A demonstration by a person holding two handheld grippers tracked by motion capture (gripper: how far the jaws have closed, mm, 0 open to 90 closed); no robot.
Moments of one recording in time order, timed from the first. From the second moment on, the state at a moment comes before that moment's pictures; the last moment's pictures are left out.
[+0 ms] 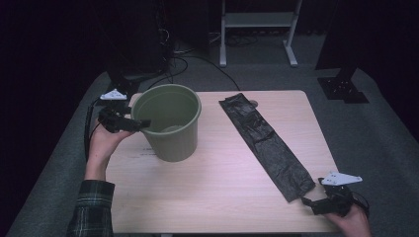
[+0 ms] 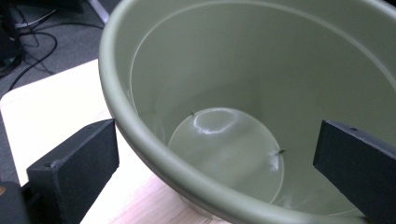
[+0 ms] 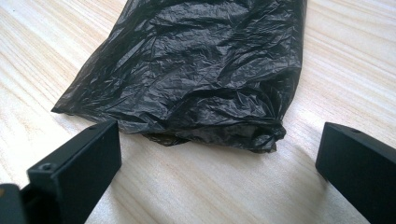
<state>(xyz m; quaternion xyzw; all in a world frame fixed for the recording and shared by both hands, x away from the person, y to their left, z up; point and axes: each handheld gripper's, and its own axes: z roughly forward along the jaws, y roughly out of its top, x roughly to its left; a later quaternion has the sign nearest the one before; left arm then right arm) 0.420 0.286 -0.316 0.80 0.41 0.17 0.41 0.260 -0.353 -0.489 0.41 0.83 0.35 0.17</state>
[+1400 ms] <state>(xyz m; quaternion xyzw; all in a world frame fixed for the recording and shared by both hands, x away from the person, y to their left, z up) 0.370 0.206 -0.321 0.84 0.31 0.11 0.43 0.260 -0.353 -0.489 0.41 0.83 0.35 0.17</state>
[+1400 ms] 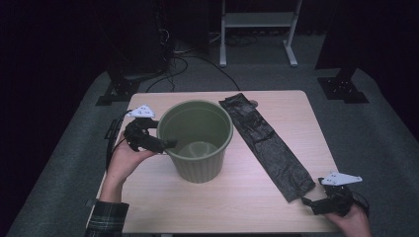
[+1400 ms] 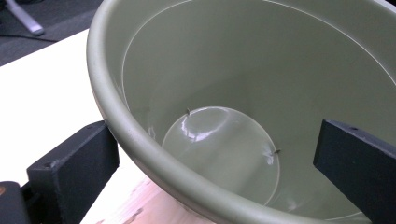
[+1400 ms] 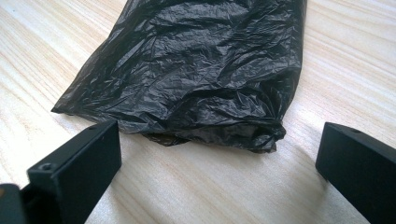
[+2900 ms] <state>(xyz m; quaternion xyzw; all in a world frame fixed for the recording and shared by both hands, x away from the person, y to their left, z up) 0.309 0.114 -0.330 0.86 0.20 0.05 0.46 0.260 -0.353 -0.489 0.41 0.83 0.35 0.17</state>
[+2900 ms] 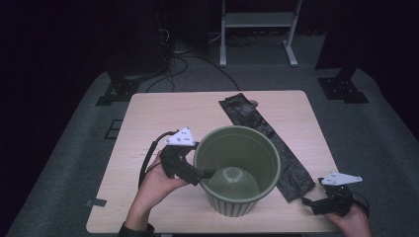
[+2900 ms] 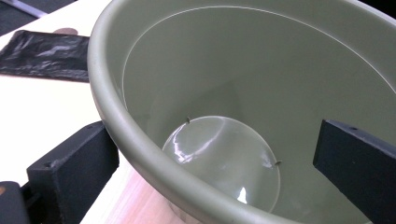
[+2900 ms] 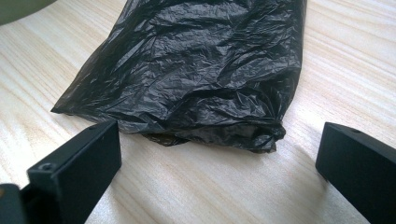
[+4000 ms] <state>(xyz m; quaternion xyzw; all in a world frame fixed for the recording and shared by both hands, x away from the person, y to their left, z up) 0.289 0.208 -0.353 0.83 0.26 0.12 0.48 0.259 -0.357 -0.487 0.42 0.82 0.37 0.15</state>
